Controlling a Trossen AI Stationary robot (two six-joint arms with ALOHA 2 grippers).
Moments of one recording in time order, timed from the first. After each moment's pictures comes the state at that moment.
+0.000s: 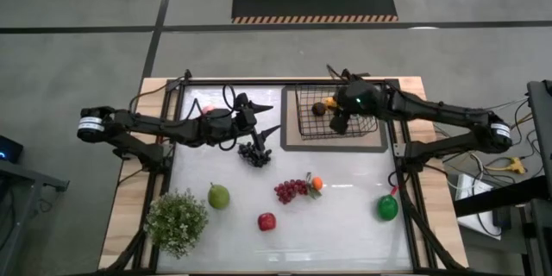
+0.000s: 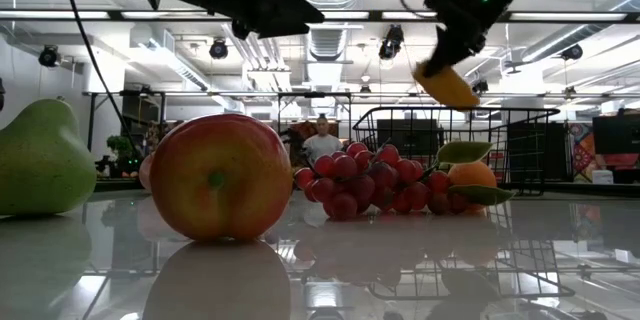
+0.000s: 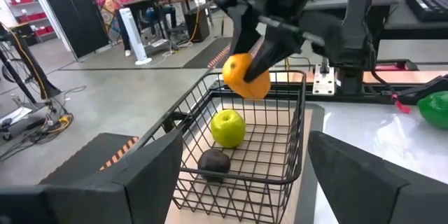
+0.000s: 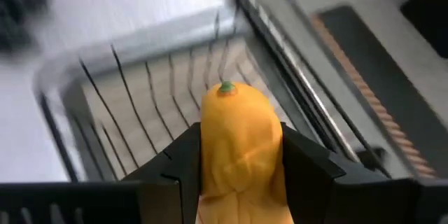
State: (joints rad) left arm 0.07 1.33 0.78 0.45 -0.33 0.12; right arm -0.36 1.17 0.98 -0.61 0.23 -0.10
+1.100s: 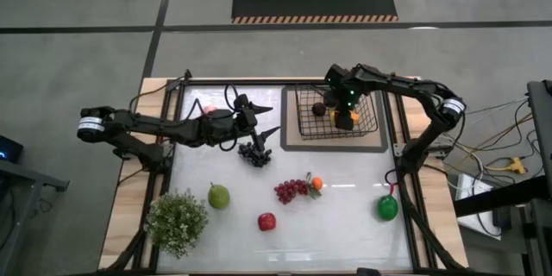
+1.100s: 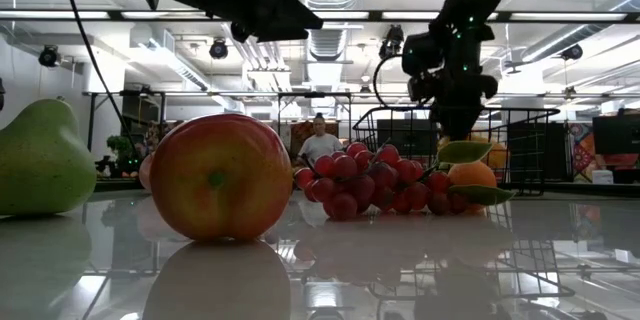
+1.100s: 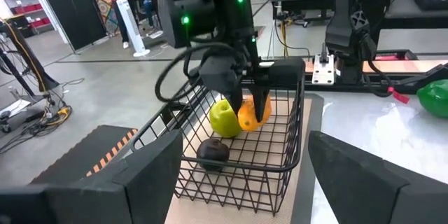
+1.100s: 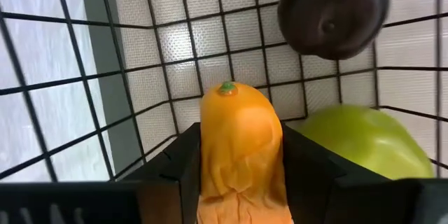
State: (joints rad) left arm 0.07 1.33 0.78 0.42 -0.33 0.11; right arm -0.68 1.65 1.17 -0.96 -0.21 -0.56
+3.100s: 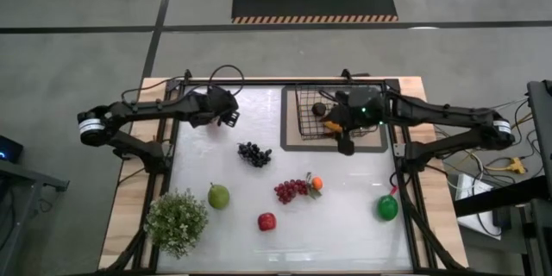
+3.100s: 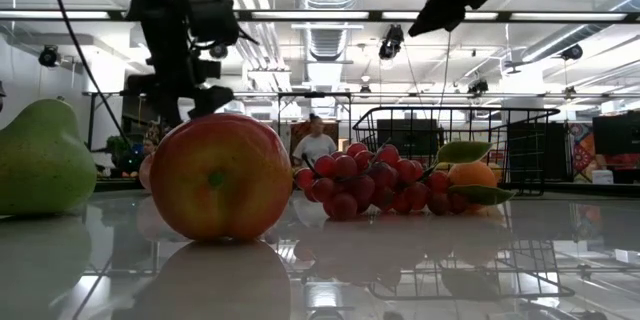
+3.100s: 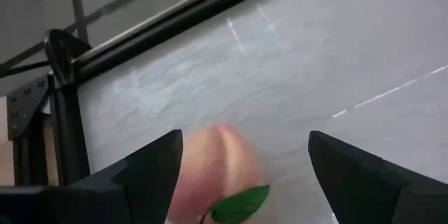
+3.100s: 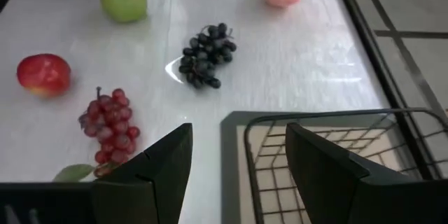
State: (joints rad) left arm 0.42 1.33 0.86 -0.69 -0.58 -0.60; right arm -0.20 1.13 1.01 -0.54 -0.13 -0.17
